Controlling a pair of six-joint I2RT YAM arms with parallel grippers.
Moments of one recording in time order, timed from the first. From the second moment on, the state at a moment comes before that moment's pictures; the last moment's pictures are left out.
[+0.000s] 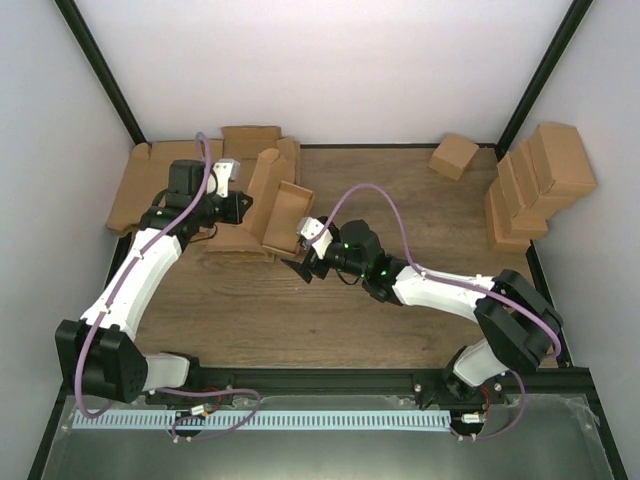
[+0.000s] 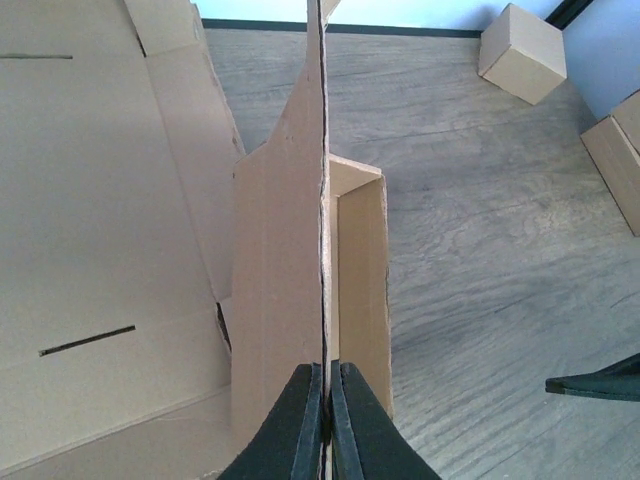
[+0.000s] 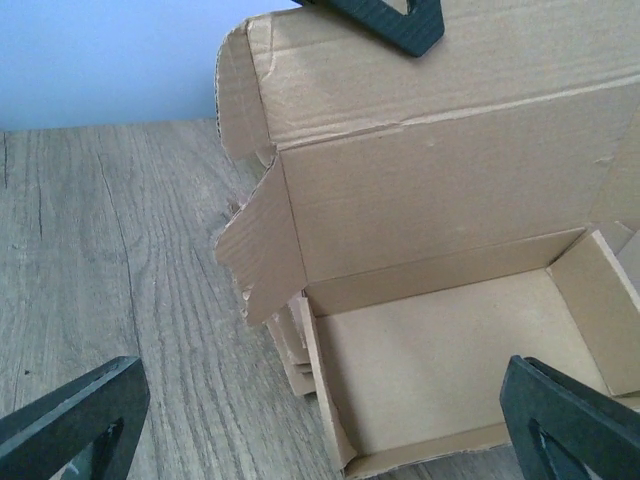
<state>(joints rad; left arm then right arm) -0.20 1.31 1.15 -0.52 0.39 -0.16 0.85 1.50 0.80 0.42 -0.21 -0.24</state>
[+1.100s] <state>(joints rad) -0.20 1.25 1.14 -0.69 0.55 -0.14 0.85 1.51 0.91 0.33 -0.18 -0.25</state>
